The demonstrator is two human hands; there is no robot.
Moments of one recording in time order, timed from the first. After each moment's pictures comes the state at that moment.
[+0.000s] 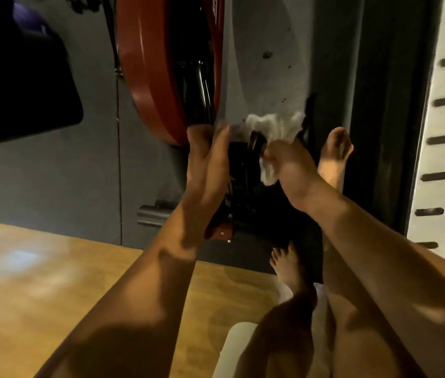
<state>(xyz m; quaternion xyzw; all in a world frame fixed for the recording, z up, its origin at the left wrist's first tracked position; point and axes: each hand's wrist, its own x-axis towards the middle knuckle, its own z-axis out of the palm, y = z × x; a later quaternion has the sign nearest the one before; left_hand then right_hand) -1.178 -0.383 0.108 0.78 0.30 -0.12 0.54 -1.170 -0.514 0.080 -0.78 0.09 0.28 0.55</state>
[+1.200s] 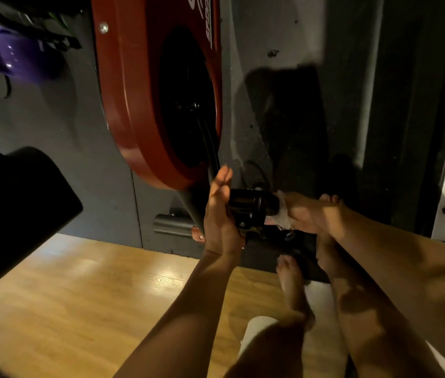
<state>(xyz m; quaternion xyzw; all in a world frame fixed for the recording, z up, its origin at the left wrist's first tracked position) -1.182 -0.392 0.087 0.61 0.43 -0.15 0.65 -1.157 -0.522 -0.015 -0.47 0.20 0.64 0.58</state>
